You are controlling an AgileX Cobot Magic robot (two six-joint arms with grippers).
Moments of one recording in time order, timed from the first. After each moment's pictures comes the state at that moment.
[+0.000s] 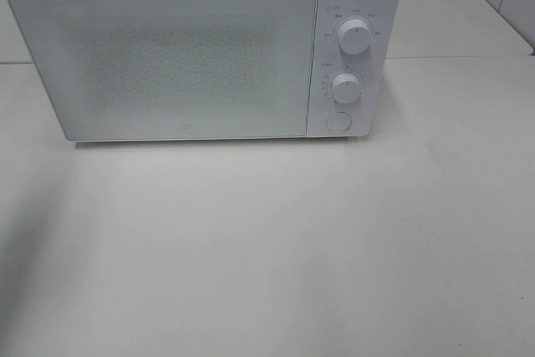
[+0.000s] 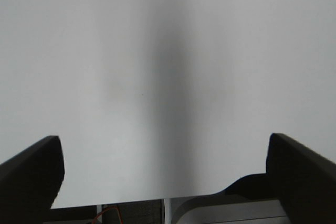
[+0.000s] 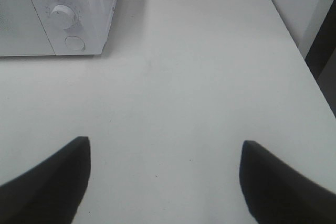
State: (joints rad) left arm 0.05 1.22 -1.03 -0.13 1.18 0.13; right arm 0.16 0.00 -0.51 -0.19 1.02 0.20
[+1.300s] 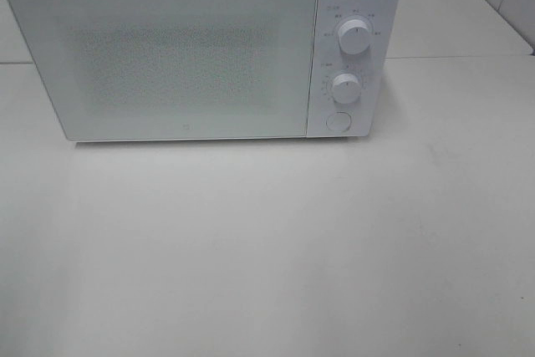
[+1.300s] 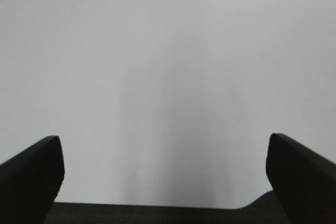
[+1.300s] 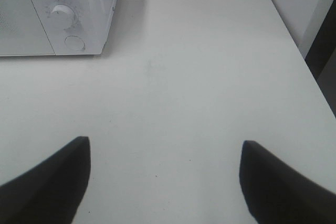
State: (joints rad) left arm 0.05 0.32 -0.51 -0.05 1.04 0.03; right arm 0.16 0.00 -0.51 -0.19 1.02 0.20
